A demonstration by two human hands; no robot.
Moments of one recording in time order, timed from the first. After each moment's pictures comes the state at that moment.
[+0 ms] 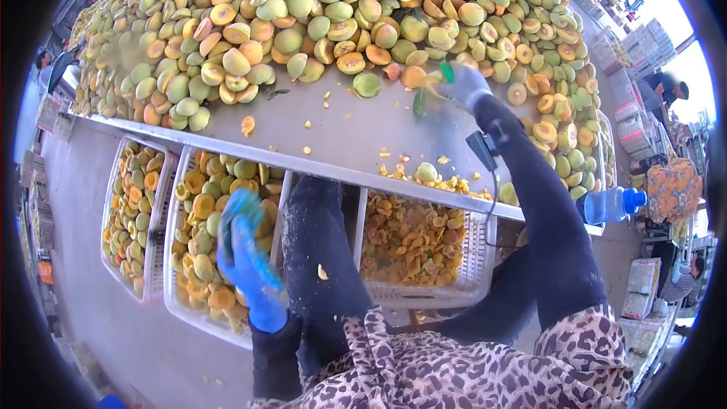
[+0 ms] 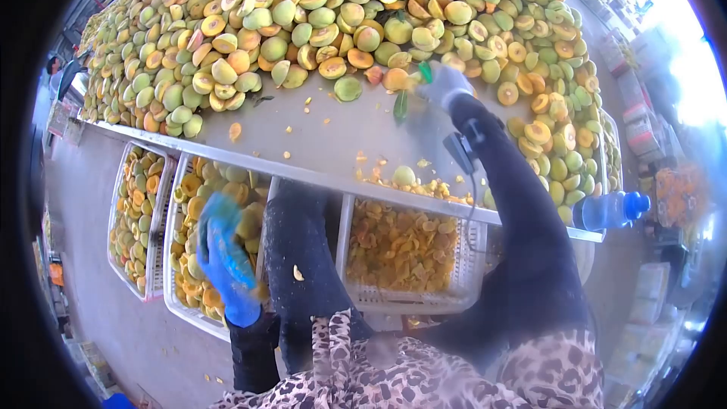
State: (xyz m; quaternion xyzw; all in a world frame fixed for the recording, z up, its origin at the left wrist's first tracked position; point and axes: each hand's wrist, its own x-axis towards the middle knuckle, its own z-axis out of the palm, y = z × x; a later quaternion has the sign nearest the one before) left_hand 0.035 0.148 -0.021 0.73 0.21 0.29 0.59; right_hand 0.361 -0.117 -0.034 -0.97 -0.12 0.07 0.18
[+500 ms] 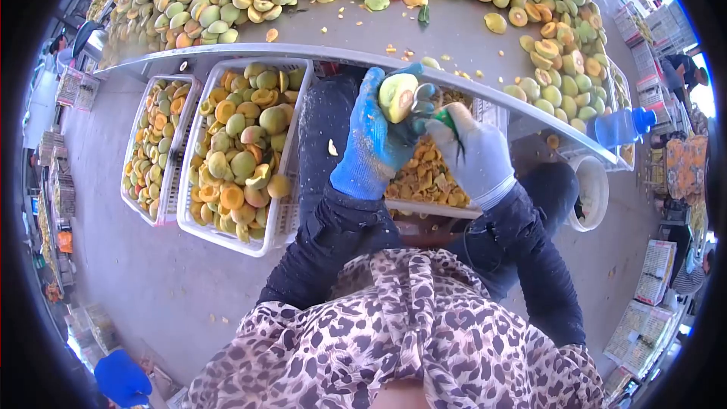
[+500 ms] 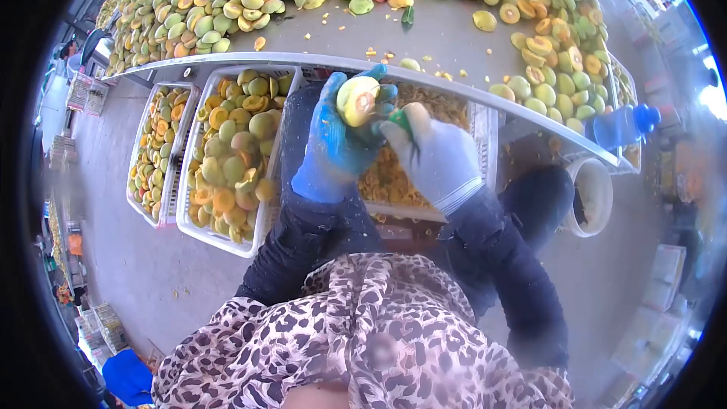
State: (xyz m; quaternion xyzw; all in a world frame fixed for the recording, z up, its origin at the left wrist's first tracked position) left_hand 0.045 0.022 -0.029 0.16 0.09 -0.10 0.98; right_hand 0.041 -0.137 0.011 -0.91 -0.27 -0.08 0.32
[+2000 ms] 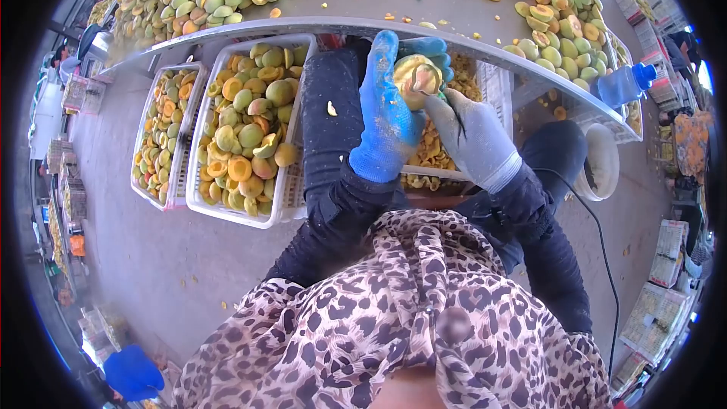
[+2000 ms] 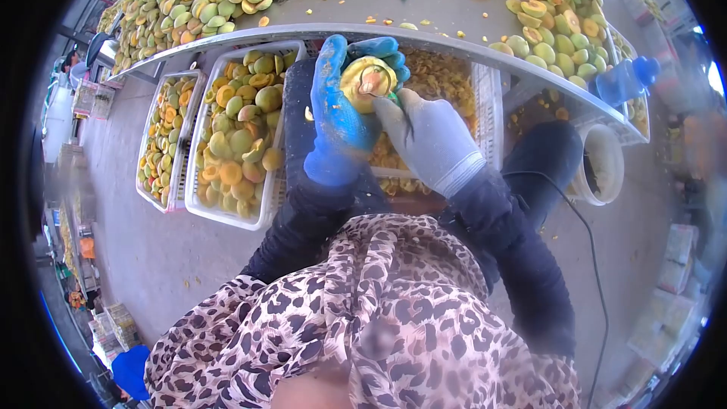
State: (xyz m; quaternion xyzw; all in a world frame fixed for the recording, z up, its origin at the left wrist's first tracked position) left_hand 0.001 -0.015 -0.007 0.37 0.06 0.12 0.92; right_hand -0.010 -0.140 0.016 -0.86 -0.22 0.03 0.46
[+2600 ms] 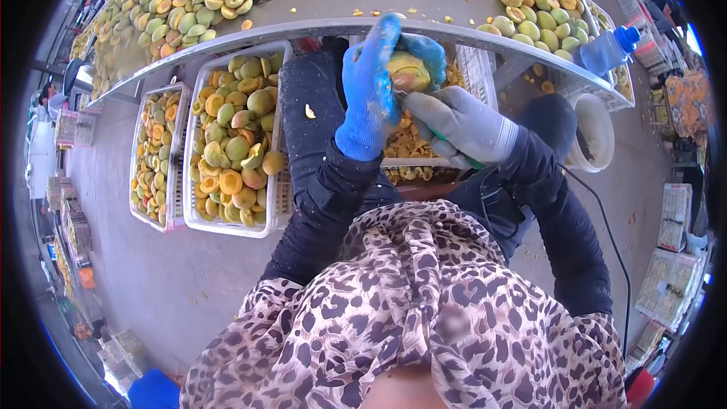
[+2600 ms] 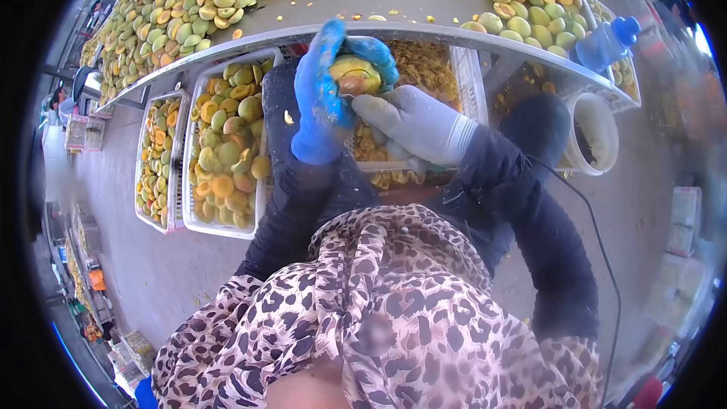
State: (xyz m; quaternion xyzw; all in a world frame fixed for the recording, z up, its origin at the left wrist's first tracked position) left_hand 0.016 -0.016 -0.005 0.51 -0.09 0.06 0.85; right_hand -0.008 -0.163 0.041 -0.75 -0.09 0.39 0.53
